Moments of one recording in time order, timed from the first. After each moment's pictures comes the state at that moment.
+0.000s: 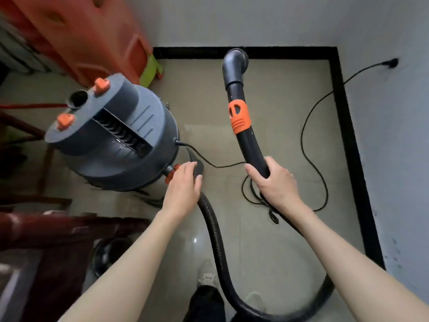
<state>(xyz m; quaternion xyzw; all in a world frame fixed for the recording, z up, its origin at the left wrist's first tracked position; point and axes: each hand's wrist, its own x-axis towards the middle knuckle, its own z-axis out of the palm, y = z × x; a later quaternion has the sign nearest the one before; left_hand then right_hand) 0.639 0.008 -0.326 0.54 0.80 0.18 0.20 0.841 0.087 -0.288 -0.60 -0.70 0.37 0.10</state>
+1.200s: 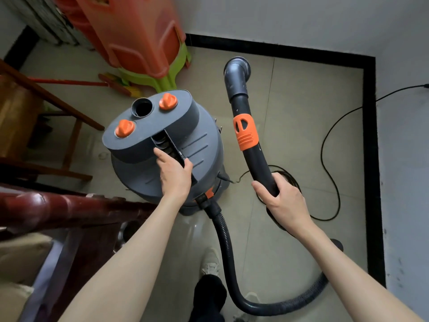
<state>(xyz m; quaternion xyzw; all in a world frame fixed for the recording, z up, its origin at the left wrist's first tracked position) 0.572 0.007 -0.278 0.21 0.92 0.24 0.24 0.790 0.057 -0.248 -0.57 -0.71 0.42 0.06</state>
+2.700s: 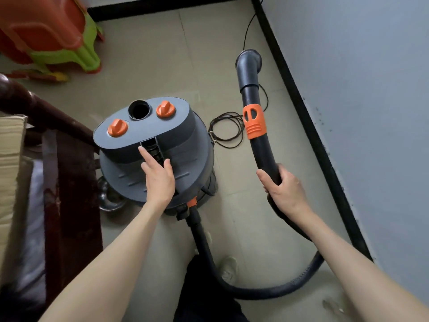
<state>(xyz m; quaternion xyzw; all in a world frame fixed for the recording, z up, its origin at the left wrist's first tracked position) 0.725 -0.359 -0.281 0.40 0.83 0.22 0.31 0.982 -0.380 -0.236 -0.73 -0.53 0.40 0.18</state>
